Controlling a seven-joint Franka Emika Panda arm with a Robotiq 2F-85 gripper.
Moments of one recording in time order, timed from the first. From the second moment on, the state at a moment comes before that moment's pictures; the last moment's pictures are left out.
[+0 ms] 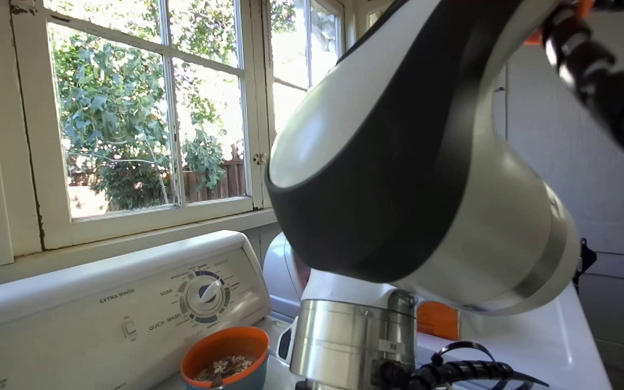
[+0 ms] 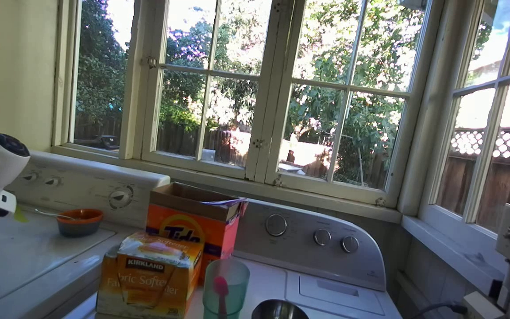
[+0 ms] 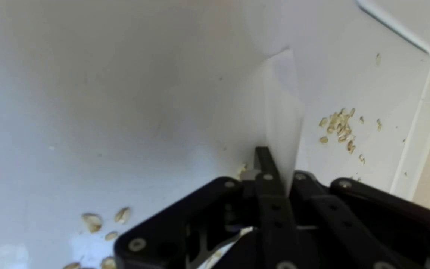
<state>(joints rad) 0.22 0.45 0.31 -2.08 0.68 2.39 -0.55</state>
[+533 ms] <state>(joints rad) 0.19 0.39 0.29 -2.15 0.54 2.57 -0.50</state>
